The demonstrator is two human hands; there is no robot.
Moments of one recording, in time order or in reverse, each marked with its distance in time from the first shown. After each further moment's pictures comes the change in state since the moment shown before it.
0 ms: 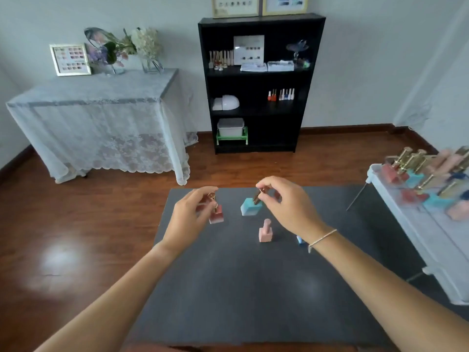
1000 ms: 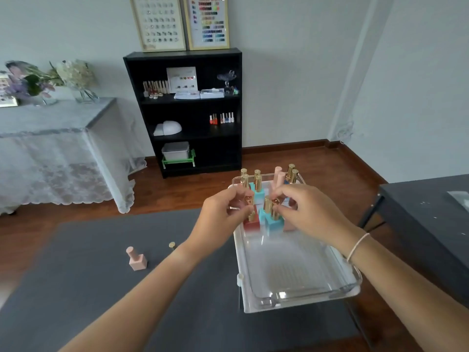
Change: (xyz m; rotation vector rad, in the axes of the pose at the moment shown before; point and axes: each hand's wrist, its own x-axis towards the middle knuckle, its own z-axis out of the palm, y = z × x) left_hand 0.016 0.274 0.262 -0.276 -0.237 0.172; right_hand -0.085 0.160 -0.302 -0.254 -0.078 0.075
